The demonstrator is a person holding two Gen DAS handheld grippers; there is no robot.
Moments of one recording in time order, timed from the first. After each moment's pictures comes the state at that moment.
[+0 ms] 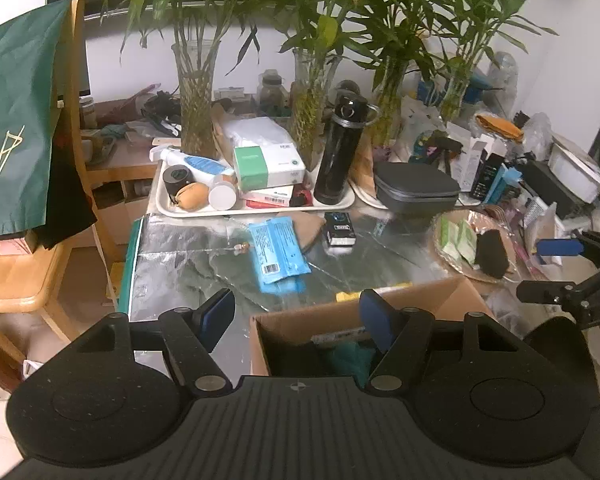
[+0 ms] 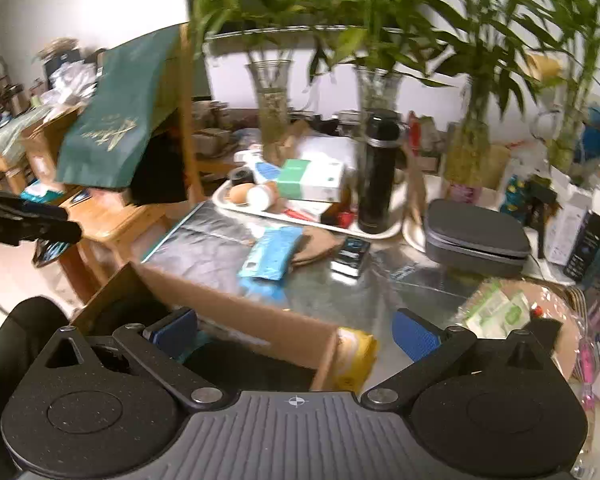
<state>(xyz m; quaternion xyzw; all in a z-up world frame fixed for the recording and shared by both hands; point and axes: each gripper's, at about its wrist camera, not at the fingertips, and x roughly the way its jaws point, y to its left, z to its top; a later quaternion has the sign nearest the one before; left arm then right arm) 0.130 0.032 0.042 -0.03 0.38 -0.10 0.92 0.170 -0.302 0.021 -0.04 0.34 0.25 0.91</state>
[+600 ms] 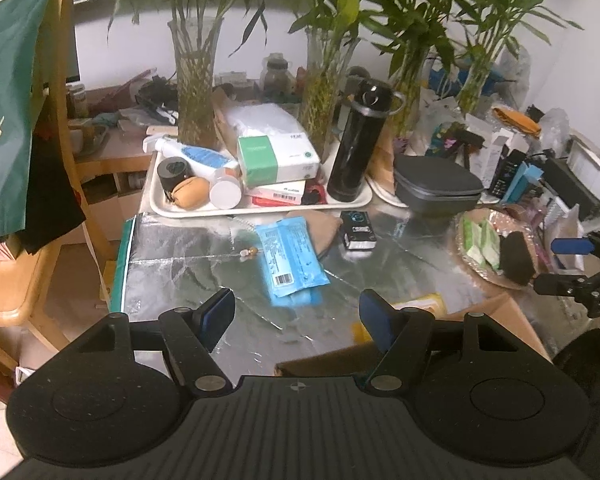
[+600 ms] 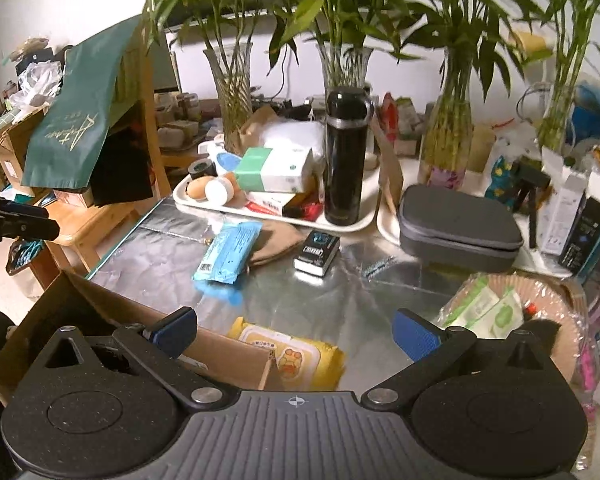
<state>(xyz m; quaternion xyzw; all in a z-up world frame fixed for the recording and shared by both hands) 0.188 0.043 0.011 -0.03 0.40 -0.10 0.91 0.229 -0.311 -0.015 -0.03 0.37 0.24 0.90</state>
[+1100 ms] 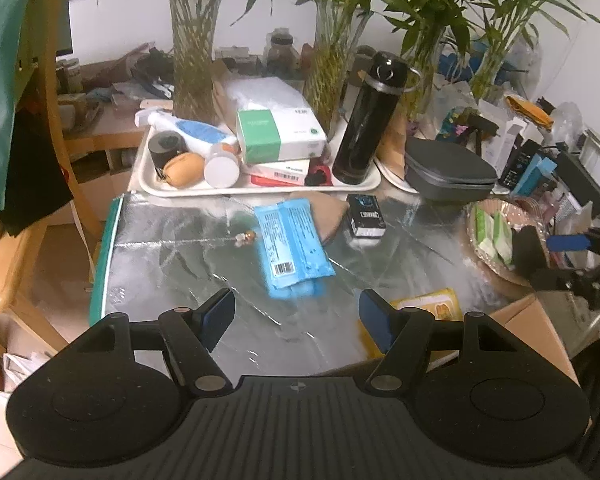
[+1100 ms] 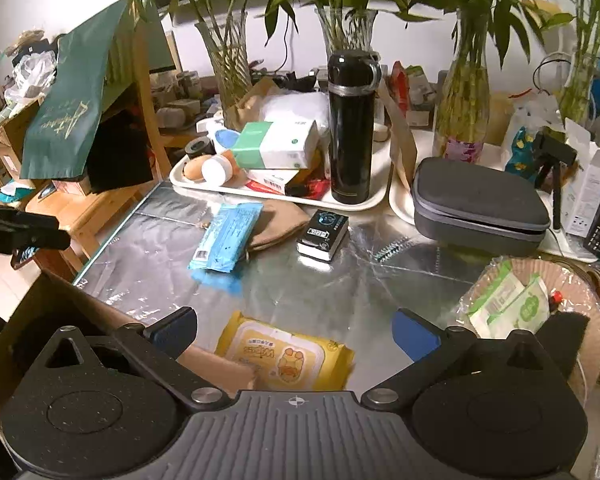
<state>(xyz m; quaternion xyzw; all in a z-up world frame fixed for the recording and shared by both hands) 0.214 0.042 -0.019 -0.04 0.42 -0.10 0.90 0.272 -0.307 -0.039 -0.03 0.41 0.25 0.88</state>
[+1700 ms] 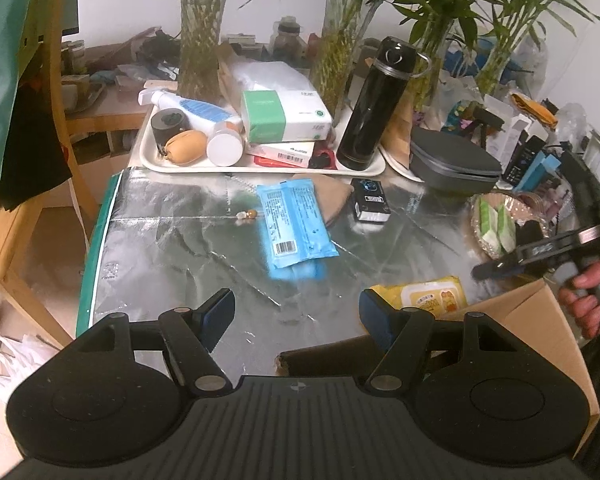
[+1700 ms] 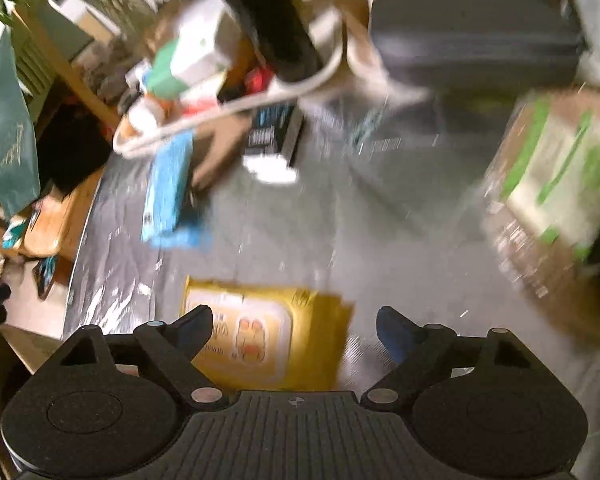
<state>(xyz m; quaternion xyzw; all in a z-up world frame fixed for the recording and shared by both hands) 0.207 0.047 -0.037 -0.06 0.43 -0.10 0.89 0.361 -0.331 -0.155 0.12 0.59 0.23 0.76</state>
